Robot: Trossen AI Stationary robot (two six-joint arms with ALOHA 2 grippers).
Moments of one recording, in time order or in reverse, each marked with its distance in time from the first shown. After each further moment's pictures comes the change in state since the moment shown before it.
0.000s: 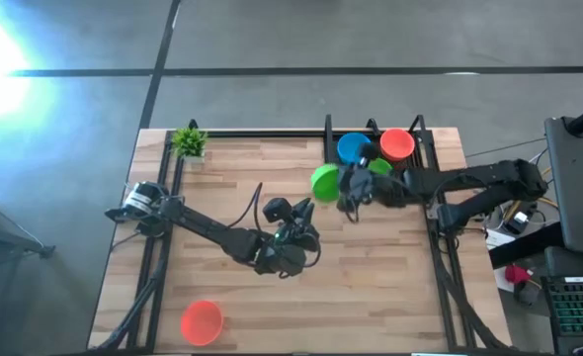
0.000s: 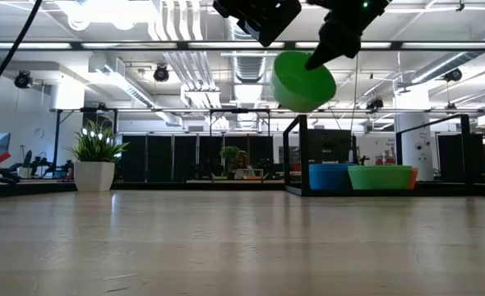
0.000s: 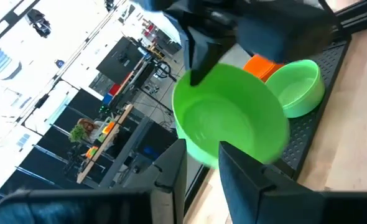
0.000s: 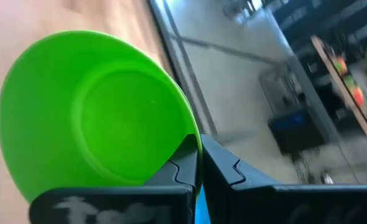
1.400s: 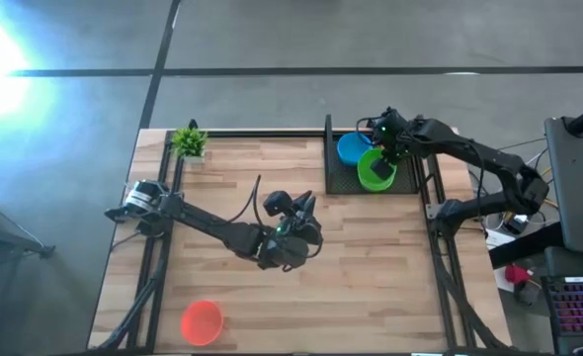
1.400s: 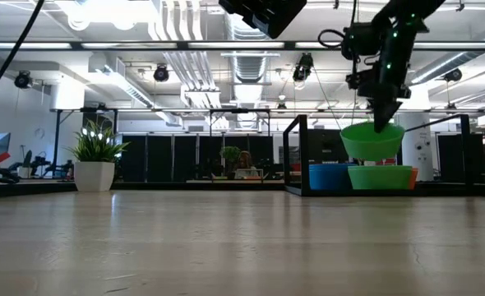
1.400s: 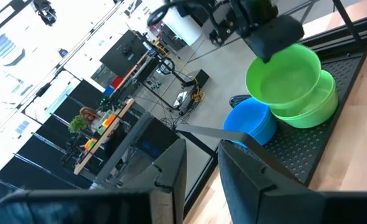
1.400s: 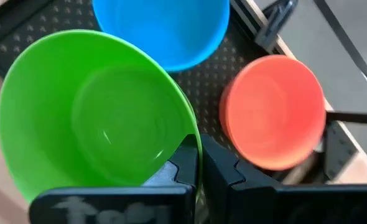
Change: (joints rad) left arm 0.033 -0.003 0.039 -0.006 0.001 -0.021; right arm -0.728 -0.032 -0.051 -0.471 -0.516 0.179
